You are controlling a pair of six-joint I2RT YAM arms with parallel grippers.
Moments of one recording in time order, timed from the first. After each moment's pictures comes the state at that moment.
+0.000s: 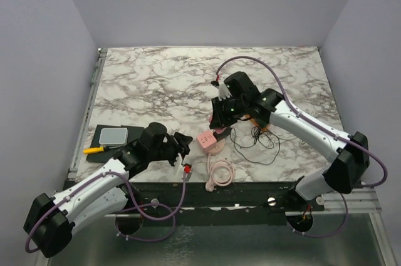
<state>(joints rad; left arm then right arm) -0.71 0.81 0.45 -0.28 0.48 1.48 0.77 1.46 1.32 -0.69 -0.27 0.32</state>
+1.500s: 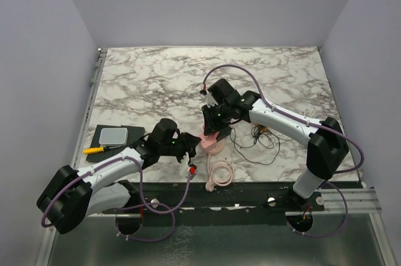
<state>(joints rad) -0.71 1.10 0.45 -0.02 0.55 1.69 0.81 1.68 1.34 -0.67 -0.23 0.34</state>
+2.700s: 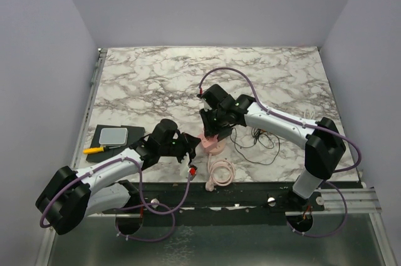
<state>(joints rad) -0.73 1.08 0.44 -0.02 0.53 1.70 0.88 1.69 1.34 -0.68 -0.07 0.35</state>
